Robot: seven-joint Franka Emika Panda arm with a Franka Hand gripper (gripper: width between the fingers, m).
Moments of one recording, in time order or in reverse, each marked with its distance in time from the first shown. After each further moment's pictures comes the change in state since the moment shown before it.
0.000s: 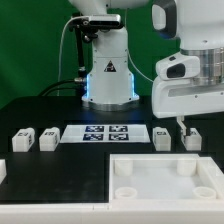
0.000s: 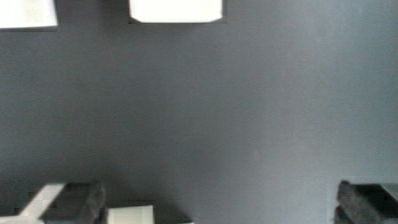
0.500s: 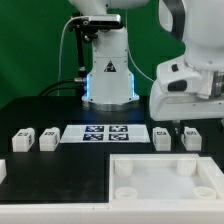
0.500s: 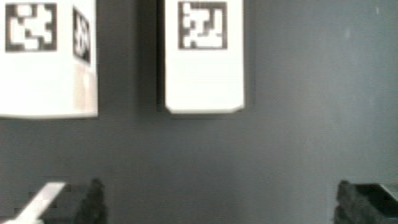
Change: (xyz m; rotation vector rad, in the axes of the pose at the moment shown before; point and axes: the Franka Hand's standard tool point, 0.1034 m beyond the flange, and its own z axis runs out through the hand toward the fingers) arm -0.027 0.006 0.010 -0.055 -0.454 0.039
